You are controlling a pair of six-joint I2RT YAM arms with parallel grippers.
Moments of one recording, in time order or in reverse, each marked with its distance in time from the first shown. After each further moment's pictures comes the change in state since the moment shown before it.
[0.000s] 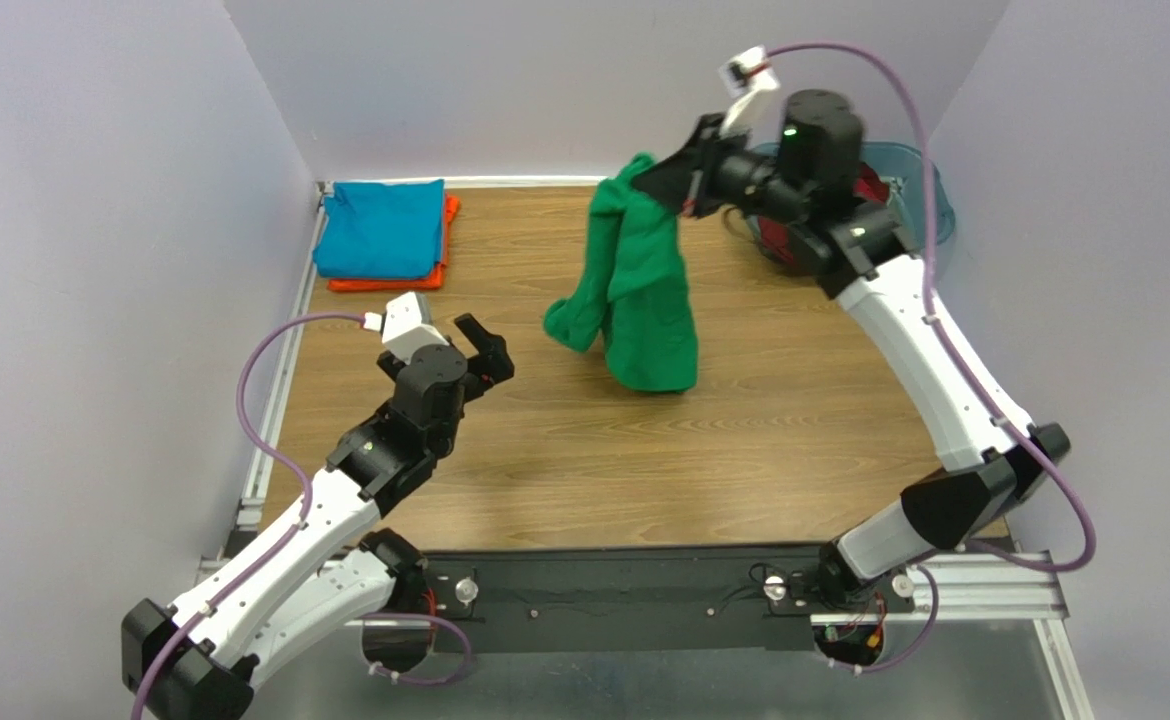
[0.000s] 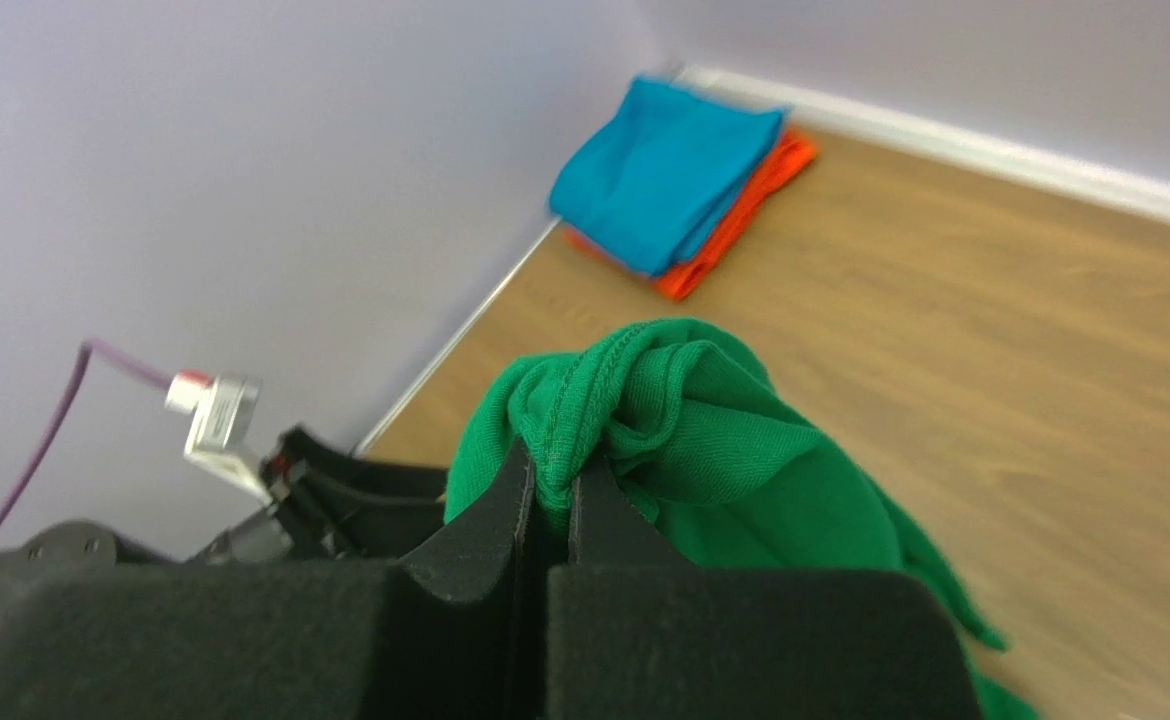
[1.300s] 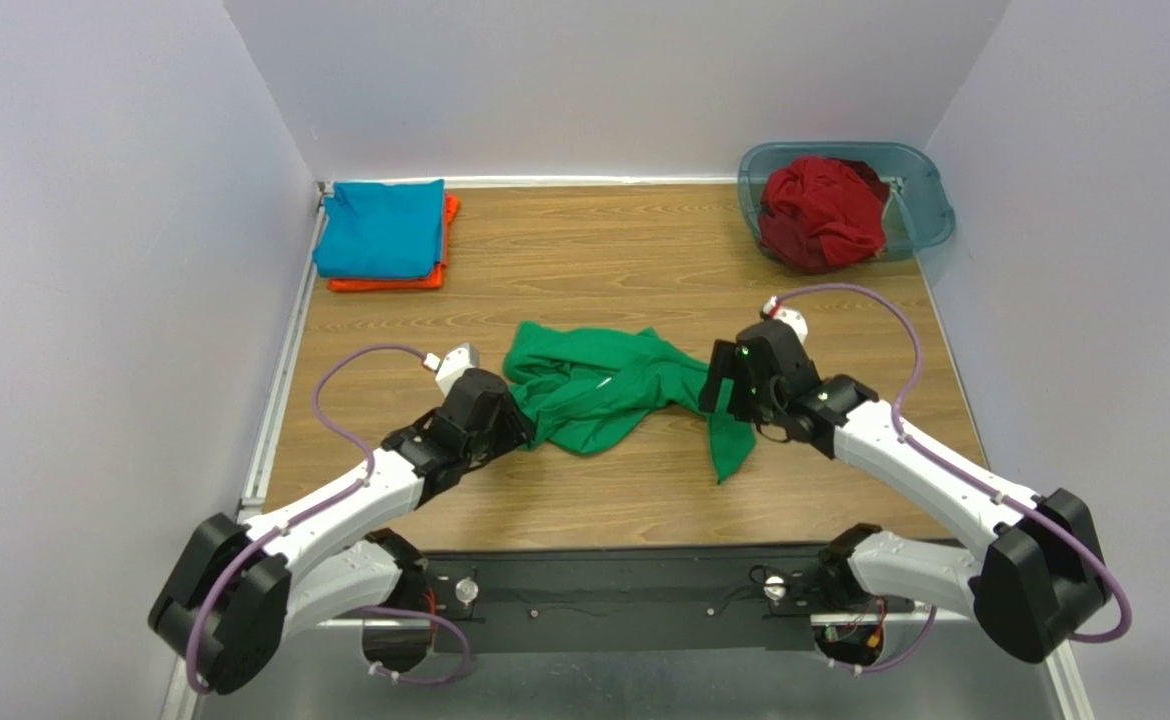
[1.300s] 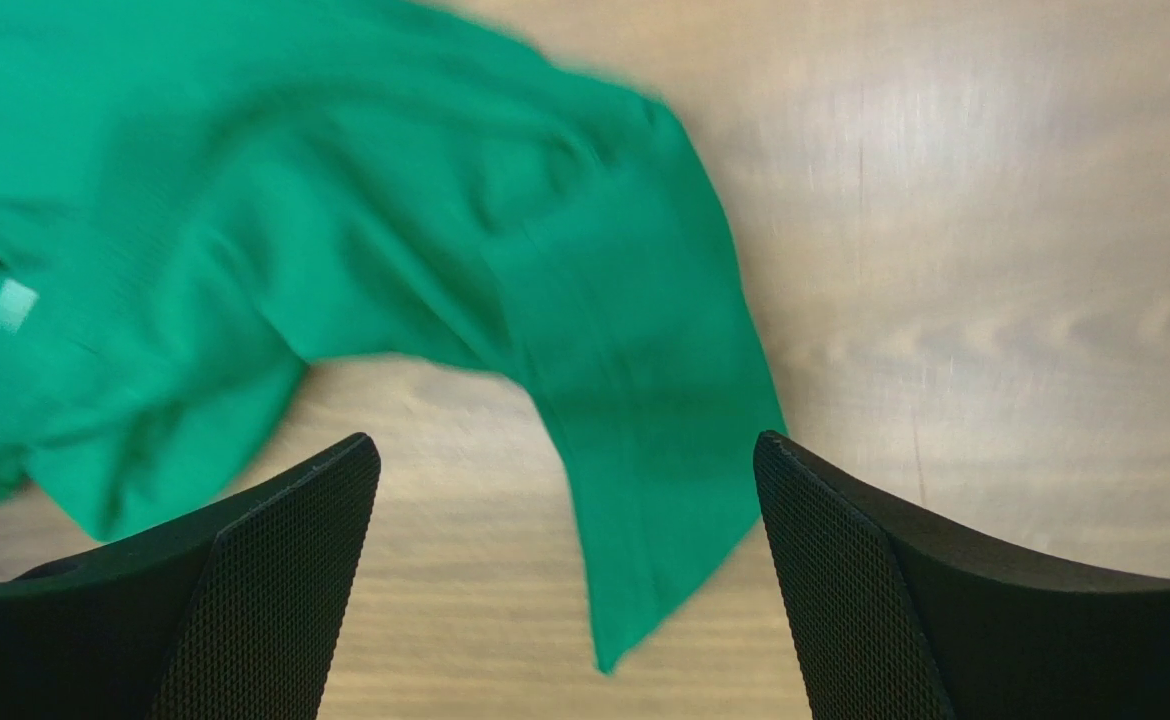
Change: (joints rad) left arm 0.012 0.233 -0.204 0.055 0.380 -0.223; right arm 0.094 -0.386 -1.067 -0.075 0.676 0.246
